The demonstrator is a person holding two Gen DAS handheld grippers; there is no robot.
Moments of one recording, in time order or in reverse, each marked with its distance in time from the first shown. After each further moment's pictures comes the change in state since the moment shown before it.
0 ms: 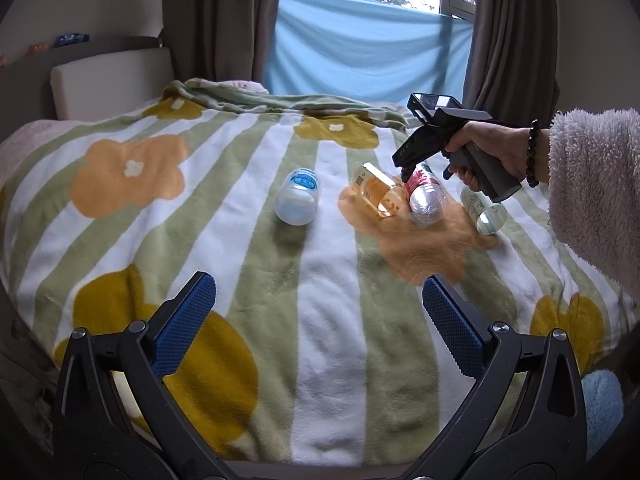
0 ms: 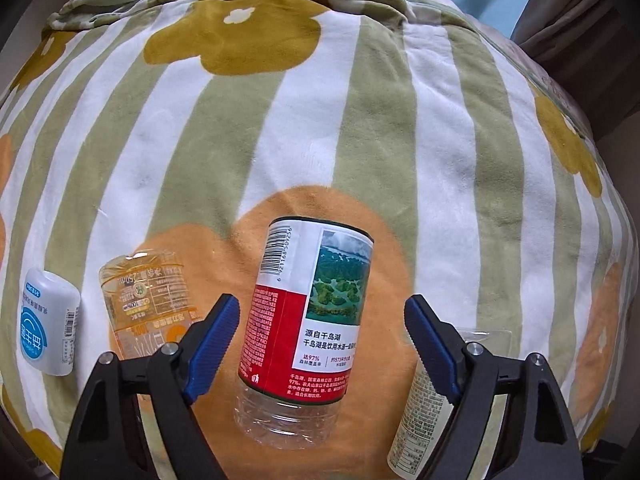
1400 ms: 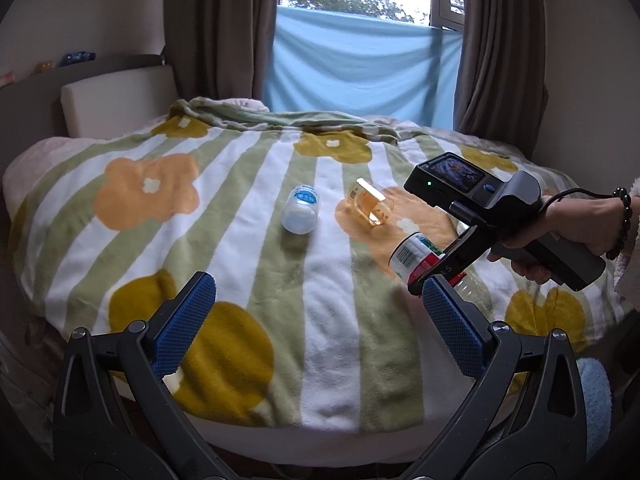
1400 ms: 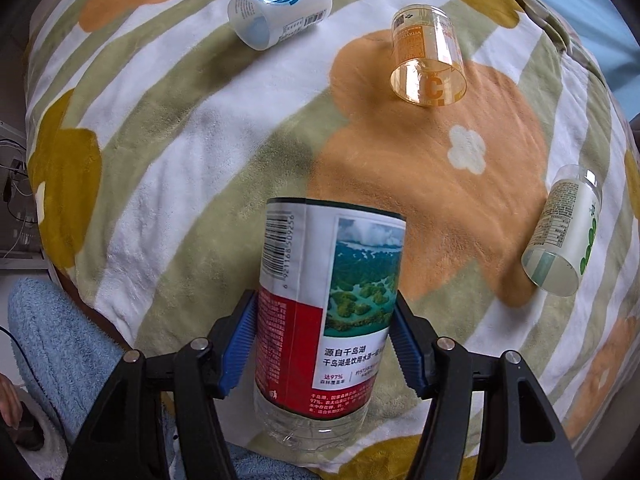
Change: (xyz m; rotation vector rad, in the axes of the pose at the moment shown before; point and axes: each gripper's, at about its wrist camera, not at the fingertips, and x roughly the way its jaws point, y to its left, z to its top) left arm -0.072 0.001 0.006 0.020 -0.041 -0.003; right arm -0.053 0.080 -0.198 -0.540 0.133 0.168
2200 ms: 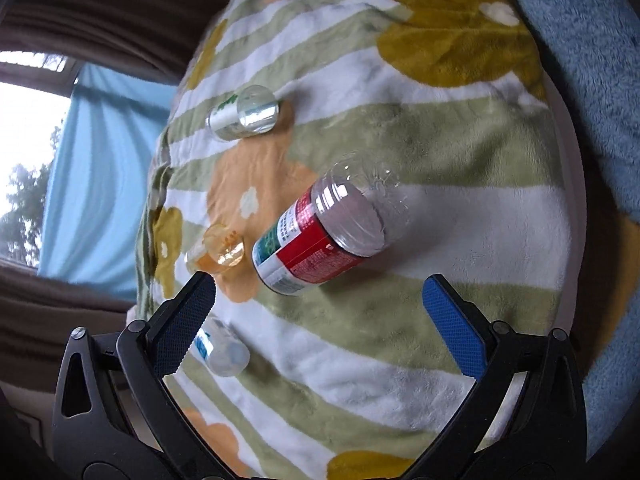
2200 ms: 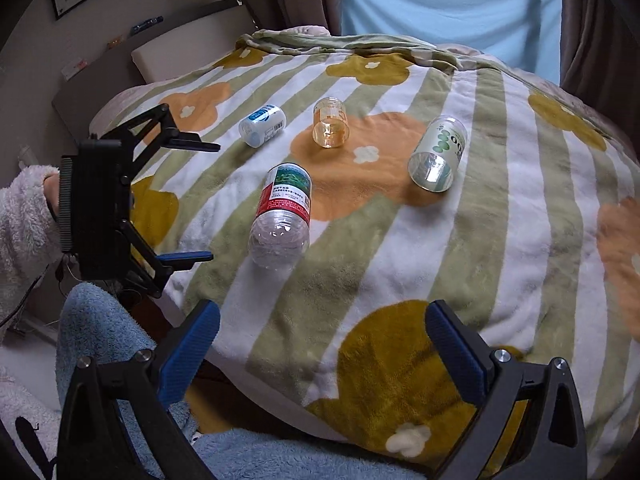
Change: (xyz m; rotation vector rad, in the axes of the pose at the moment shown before) left arm 0.122 -0.162 -0.059 1.538 0.160 -0.269; right arm -0.102 -0.042 -0.219 0.249 -0.544 0.152
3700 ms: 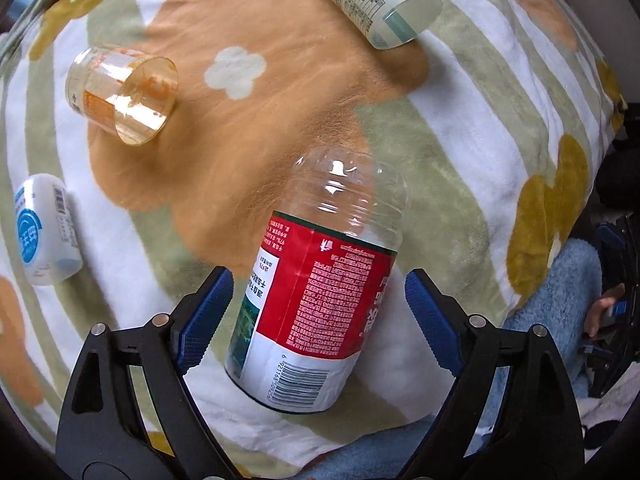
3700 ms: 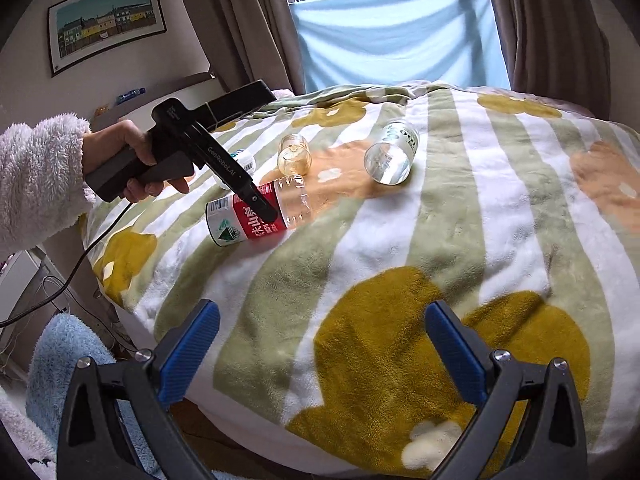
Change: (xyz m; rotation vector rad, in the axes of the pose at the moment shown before) left arm 0.112 0.128 -0.006 -0.884 0.397 -0.628; right arm 0.022 -0.027 -0.082 0.120 -0.315 -0.036
